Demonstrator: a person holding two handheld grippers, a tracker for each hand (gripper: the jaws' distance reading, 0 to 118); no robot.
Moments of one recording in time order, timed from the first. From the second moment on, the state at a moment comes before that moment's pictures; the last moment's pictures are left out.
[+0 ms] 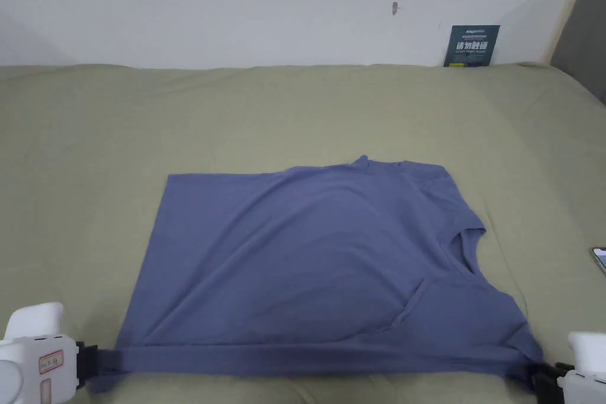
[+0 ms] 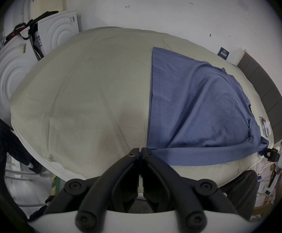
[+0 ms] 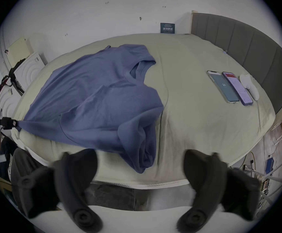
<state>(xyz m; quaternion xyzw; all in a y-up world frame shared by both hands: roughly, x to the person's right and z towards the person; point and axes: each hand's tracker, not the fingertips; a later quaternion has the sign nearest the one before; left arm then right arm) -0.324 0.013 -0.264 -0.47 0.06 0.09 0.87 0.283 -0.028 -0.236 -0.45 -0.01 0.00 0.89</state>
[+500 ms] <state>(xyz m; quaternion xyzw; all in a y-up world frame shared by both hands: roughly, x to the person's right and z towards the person) -0.329 0.026 -0.263 -0.46 0.06 0.09 0.88 0.289 0.006 -0.230 -0.42 0.01 -0.04 0.91</state>
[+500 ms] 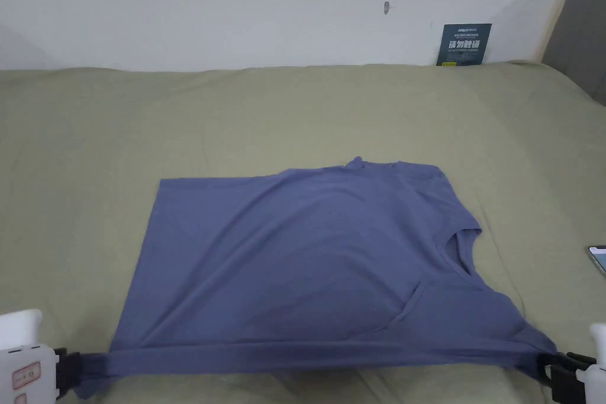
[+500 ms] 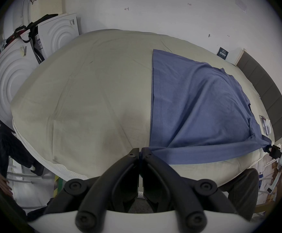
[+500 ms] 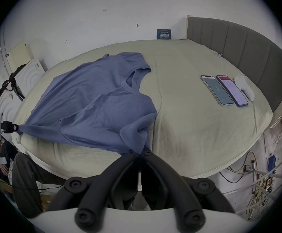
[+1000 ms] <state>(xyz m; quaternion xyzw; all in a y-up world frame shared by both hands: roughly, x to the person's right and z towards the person) -0.329 0.063 -0.386 -0.42 0.06 0.06 0.90 0.281 0.060 -0.361 -0.40 0.01 -0.01 0.92</state>
